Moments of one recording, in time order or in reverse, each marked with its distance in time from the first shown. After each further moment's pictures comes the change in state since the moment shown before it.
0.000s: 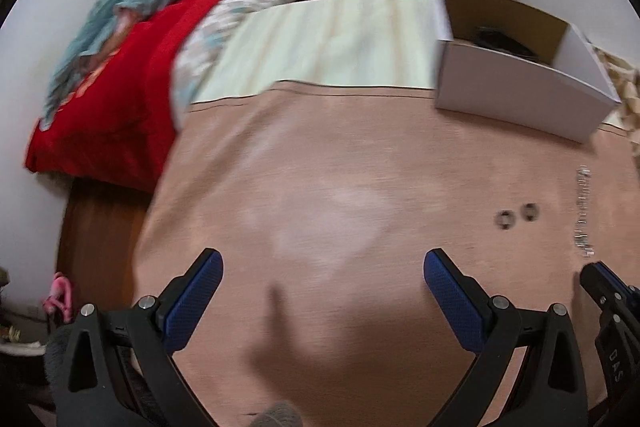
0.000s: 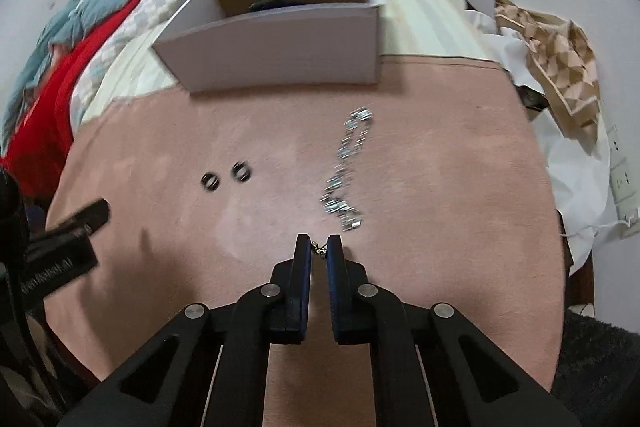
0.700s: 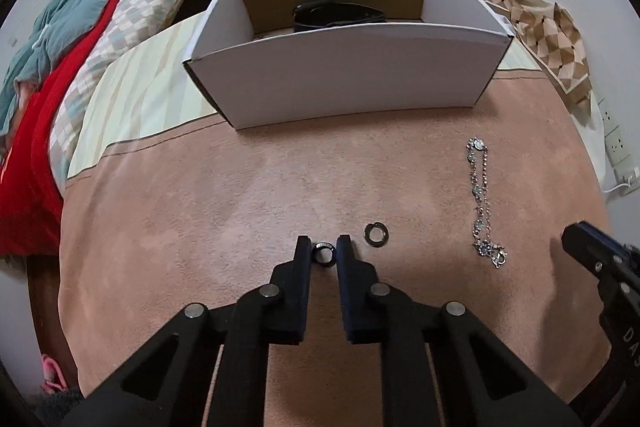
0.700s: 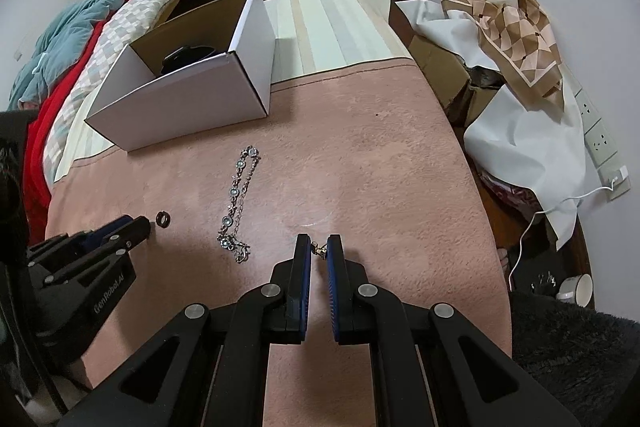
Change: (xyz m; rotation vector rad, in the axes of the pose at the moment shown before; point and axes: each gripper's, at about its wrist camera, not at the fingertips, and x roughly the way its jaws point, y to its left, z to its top) left arm 0.012 -0.102 0.012 0.254 -0.006 -0.181; right arm -0.008 -0.067 0.016 0.144 -0.023 -0.041
